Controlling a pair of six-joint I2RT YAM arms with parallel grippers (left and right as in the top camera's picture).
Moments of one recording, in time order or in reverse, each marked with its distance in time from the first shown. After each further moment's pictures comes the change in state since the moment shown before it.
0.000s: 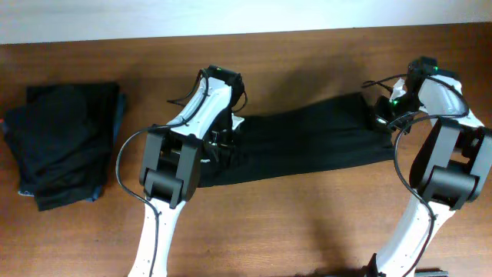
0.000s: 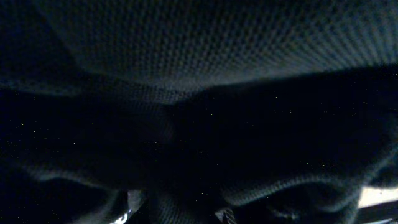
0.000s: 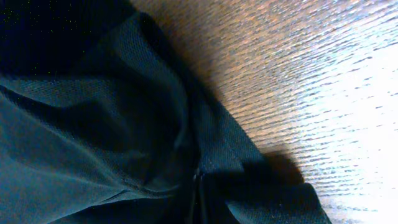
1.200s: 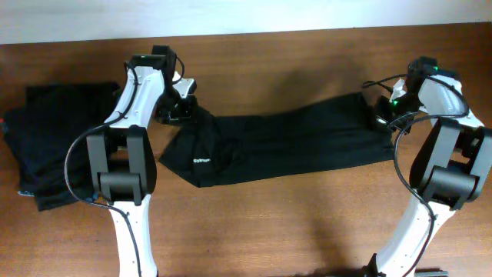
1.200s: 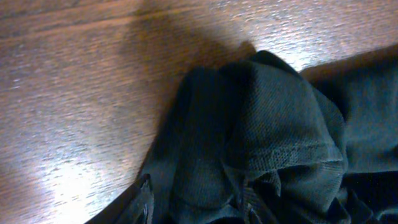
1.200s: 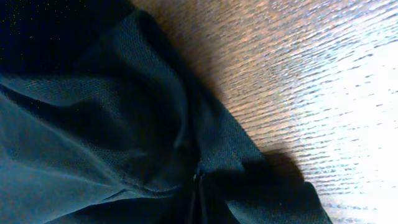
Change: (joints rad) left arm 0.321 -0.101 -0.078 0.355 0.116 0.079; right arm 0.000 0.000 0.000 -0.003 0.000 0.001
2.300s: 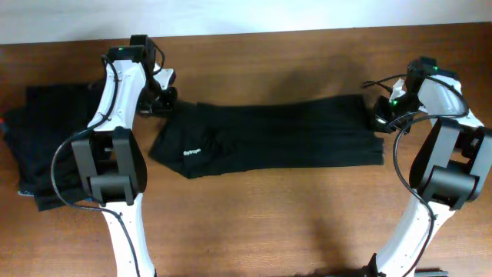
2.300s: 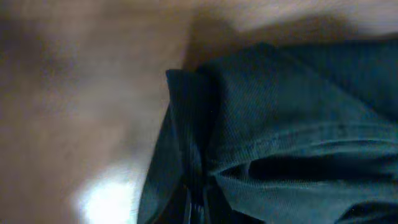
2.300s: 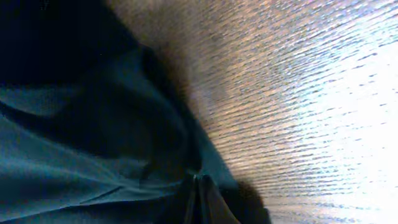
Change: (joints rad) left arm 0.079 -0.008 0.098 -0.072 -0.131 0.002; right arm 0.001 0.000 0.000 0.000 0.003 0.000
